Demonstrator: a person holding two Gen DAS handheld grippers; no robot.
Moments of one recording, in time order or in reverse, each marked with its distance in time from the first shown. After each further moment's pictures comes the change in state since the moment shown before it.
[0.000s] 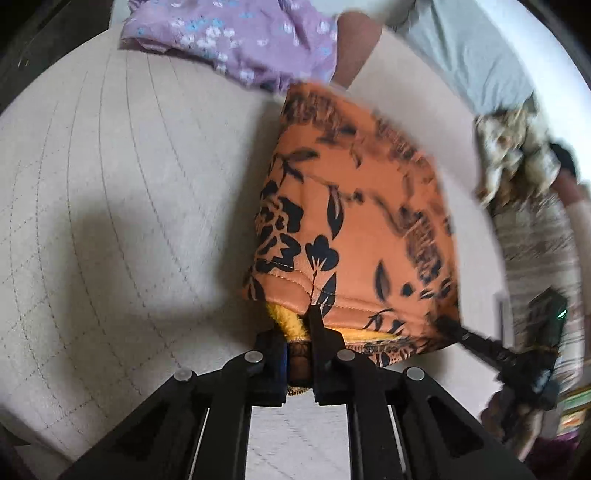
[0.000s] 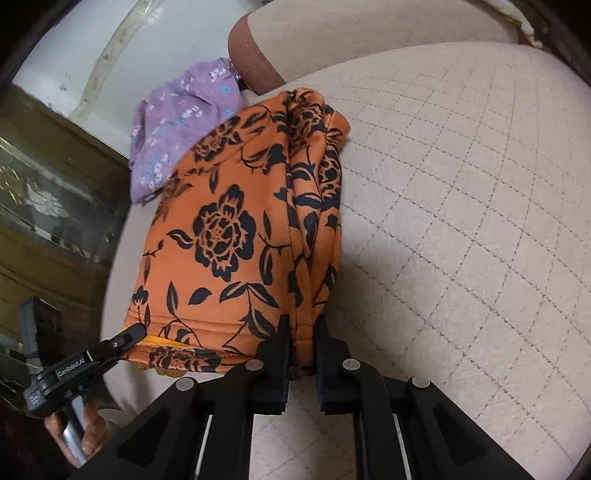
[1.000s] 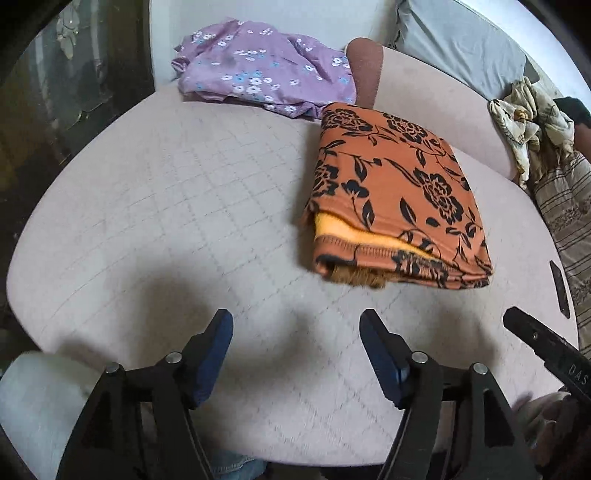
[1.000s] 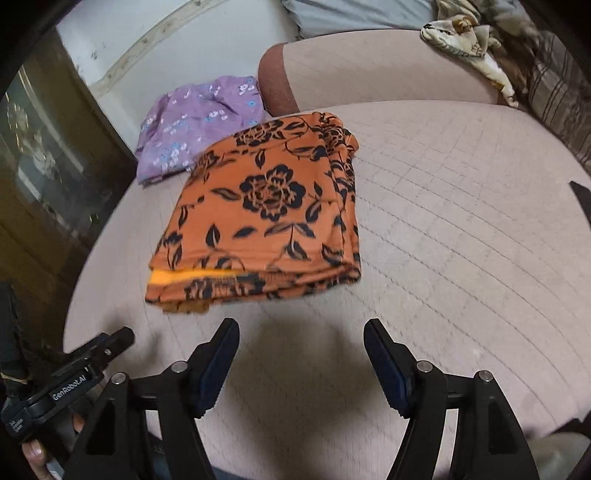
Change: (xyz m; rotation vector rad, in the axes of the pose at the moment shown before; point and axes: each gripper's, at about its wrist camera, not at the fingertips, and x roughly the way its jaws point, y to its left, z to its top) left arm -0.069 -0.007 -0.108 0.082 -0.209 0.272; right arm -0.065 0.055 -0.093 -0.146 -0.176 -0.178
